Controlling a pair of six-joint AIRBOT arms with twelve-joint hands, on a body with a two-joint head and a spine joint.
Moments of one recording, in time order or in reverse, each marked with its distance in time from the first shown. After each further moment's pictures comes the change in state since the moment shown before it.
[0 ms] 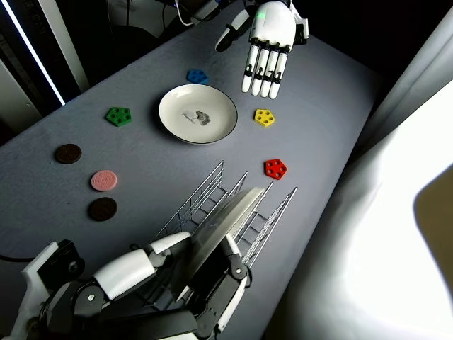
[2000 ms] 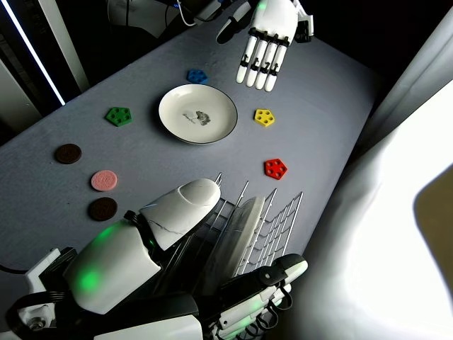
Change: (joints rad) left arm -0.059 -0.006 0.060 0.105 -0.115 -0.043; right arm 0.059 0.001 0.002 0.026 0.045 -0.168
